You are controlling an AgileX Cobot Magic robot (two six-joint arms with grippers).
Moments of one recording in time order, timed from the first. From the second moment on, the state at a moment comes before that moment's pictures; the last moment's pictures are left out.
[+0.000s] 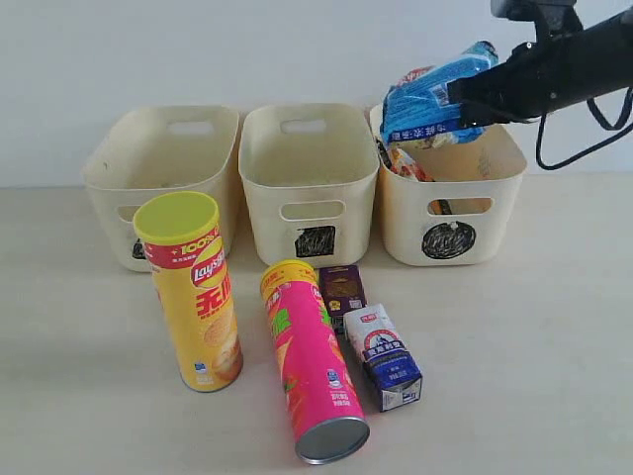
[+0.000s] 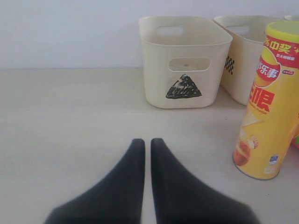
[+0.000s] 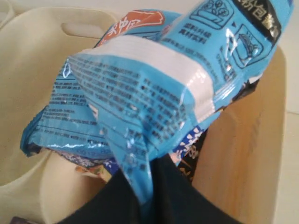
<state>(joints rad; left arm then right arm) -0.05 0.00 0.00 -0.01 0.29 -0.02 0.08 1.90 -1.51 0.89 0.48 -0.88</state>
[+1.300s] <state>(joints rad) -0.05 0.00 0.00 -0.01 0.29 -0.02 0.08 1.80 -1.53 0.47 0.49 -0.67</state>
